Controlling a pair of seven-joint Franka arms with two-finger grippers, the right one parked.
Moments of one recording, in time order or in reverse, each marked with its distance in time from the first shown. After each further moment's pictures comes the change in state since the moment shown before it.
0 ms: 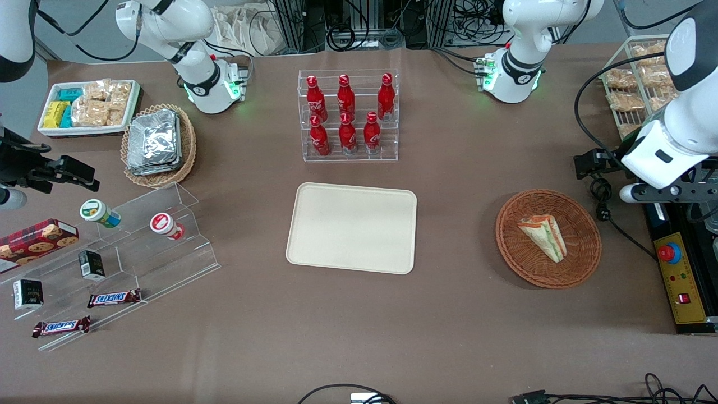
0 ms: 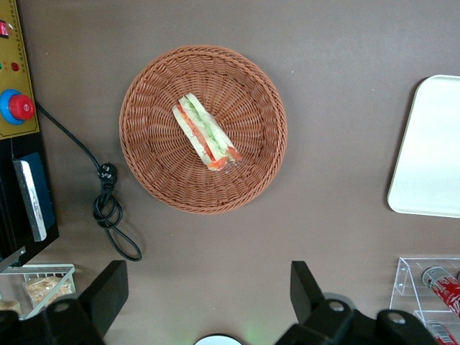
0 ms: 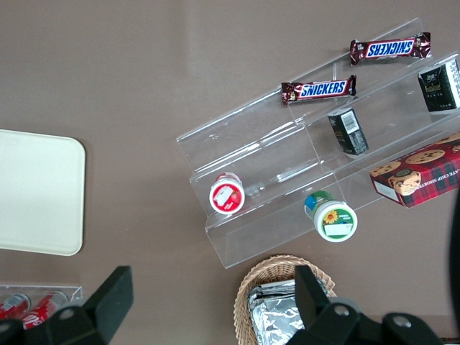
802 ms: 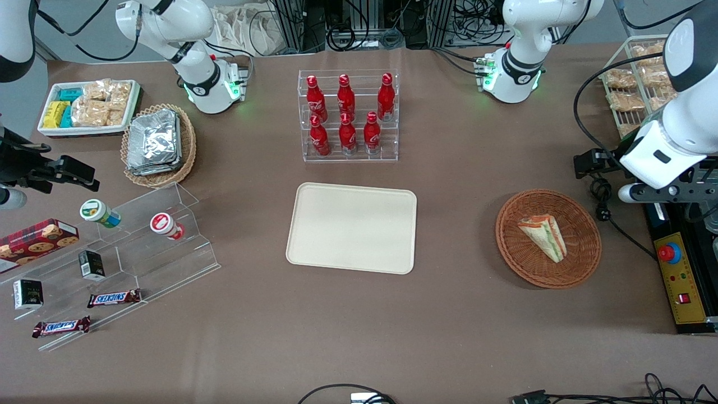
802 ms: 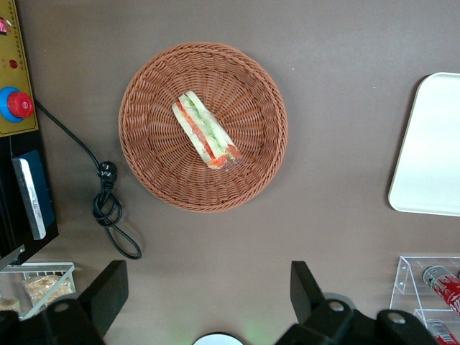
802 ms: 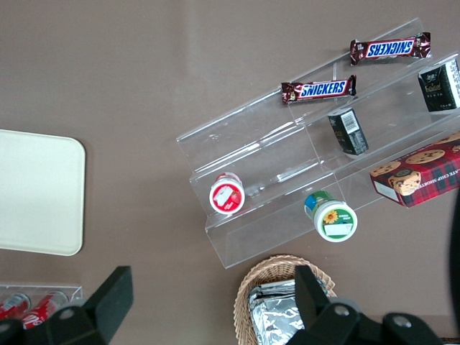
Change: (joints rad) arm 0.000 -0.003 0.000 -0.007 0.000 0.000 -0.001
